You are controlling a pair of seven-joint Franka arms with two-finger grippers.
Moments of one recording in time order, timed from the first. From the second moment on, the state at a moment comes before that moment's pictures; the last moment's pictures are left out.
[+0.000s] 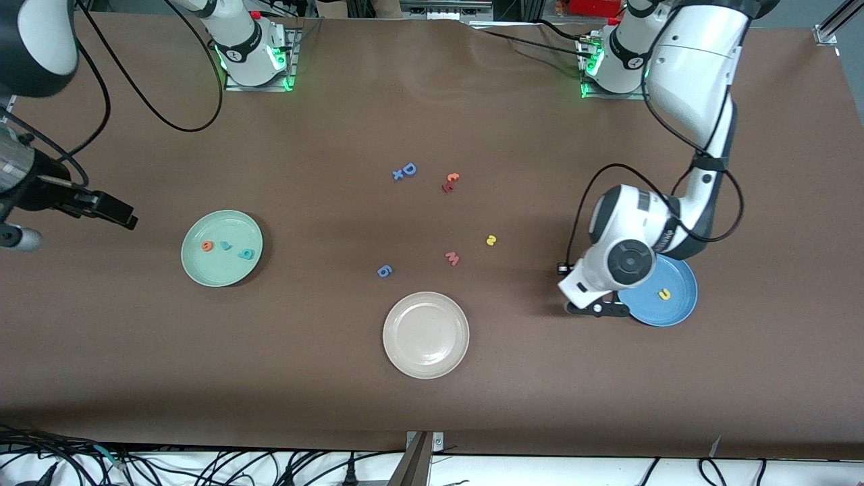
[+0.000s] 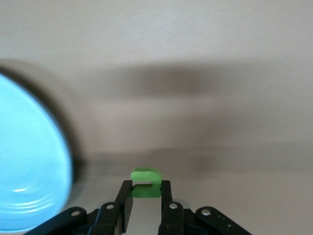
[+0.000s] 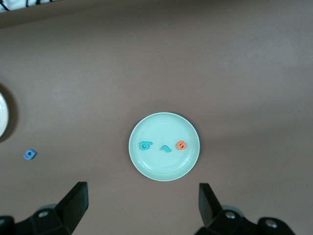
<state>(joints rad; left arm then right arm) -0.29 0.69 0.05 -1.57 -0.01 2.00 -0.18 0.43 0.20 -0.47 -1.45 0.10 1.67 0.17</state>
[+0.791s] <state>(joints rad) -0.14 0.67 0.05 -1.56 0.05 1.96 0.18 0.42 0.19 -0.46 -1.45 0.10 1.67 0.17</state>
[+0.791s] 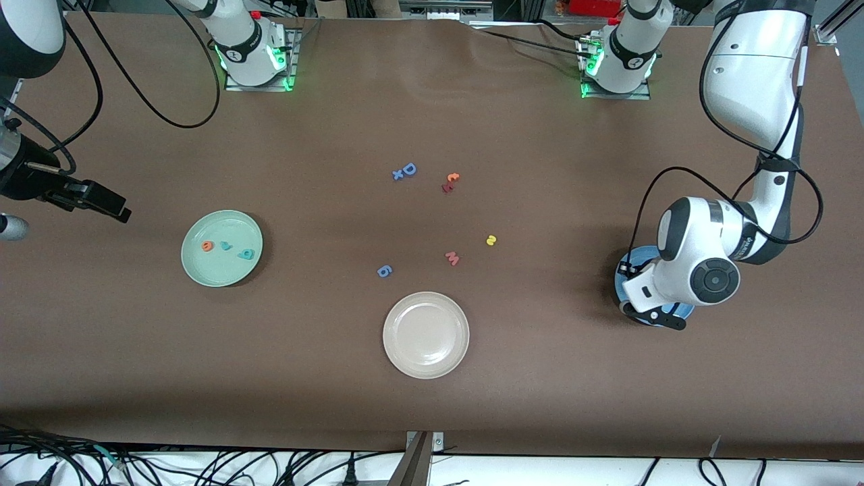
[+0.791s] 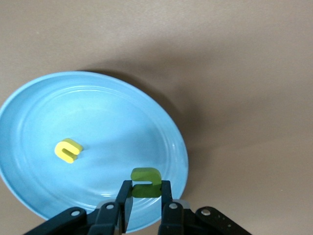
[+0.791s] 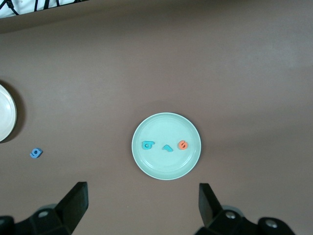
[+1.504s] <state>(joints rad) -0.11 0.68 0.05 -1.52 0.05 1.96 0.25 -0.05 0.15 0.08 -1.45 -0.01 1.66 0.19</state>
